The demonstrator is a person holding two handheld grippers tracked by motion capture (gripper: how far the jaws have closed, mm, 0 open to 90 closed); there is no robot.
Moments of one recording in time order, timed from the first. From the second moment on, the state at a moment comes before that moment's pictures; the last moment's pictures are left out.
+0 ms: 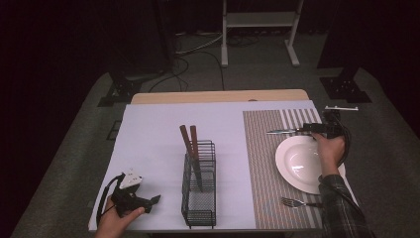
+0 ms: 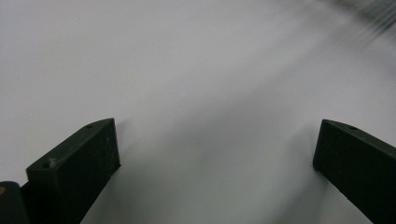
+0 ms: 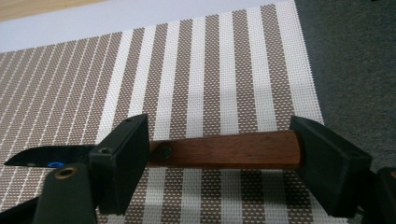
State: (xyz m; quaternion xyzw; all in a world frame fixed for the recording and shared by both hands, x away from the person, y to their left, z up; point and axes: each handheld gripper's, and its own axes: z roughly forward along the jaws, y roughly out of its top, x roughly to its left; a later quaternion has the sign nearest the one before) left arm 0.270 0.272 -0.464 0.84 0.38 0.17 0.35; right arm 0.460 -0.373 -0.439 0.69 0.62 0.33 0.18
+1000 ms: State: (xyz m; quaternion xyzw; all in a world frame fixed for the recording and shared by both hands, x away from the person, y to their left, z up) left arm 0.270 0.272 -0.464 0.84 0.38 0.17 0.35; right arm 0.455 -0.360 -0.430 0.66 0.65 0.32 0.21
